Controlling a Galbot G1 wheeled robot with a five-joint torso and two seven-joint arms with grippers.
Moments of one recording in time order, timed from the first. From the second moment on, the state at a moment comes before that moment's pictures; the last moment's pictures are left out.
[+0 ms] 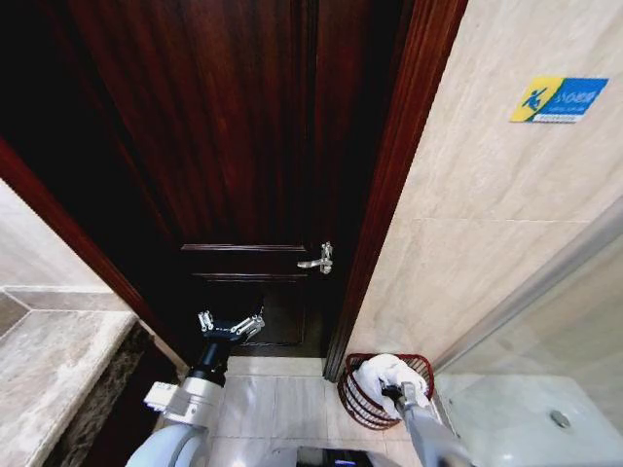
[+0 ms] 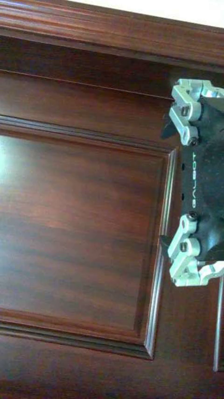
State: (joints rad) left arm 1.88 -1.59 -0.59 -2.48 -0.20 0.02 0.19; right arm -0.83 1.39 0.78 0.25 -0.14 0.18 -0.32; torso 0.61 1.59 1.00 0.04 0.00
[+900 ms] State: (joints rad) left arm 1.88 -1.59 -0.59 -2.48 -0.20 0.02 0.19; right arm -0.95 1.42 0.79 0.29 -0.12 0.13 -0.29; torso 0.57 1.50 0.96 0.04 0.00
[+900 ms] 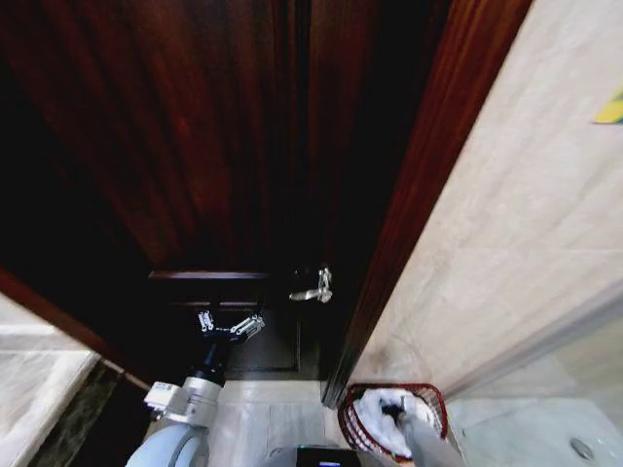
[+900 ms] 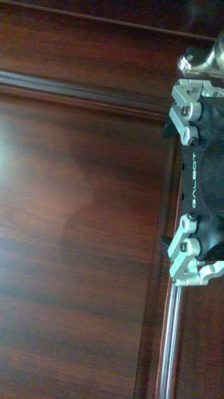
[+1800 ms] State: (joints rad) left arm 1.88 -1.59 -0.59 -2.48 -0.20 0.02 0.19; right arm -0.99 1.44 0.77 0.32 -0.01 0.16 -0.29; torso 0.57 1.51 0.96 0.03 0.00
